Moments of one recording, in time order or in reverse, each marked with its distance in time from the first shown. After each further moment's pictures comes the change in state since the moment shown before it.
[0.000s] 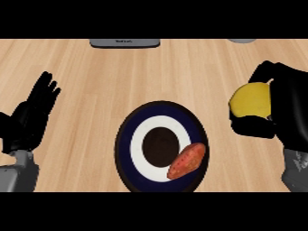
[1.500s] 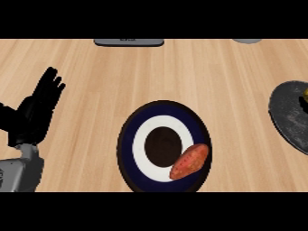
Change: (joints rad) left arm -0.048 -0.026 0.017 0.038 -0.020 -0.028 -0.007; right arm 0.084 -0.100 -0.596 1.049 -0.163 -0.512 -0.995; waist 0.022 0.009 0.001
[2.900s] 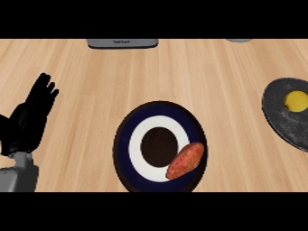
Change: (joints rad) left arm 0.059 -0.008 0.018 -0.055 -0.016 0.008 0.017; right arm 0.099 -0.180 -0.539 0.425 -0.613 0.448 -0.508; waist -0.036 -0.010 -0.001
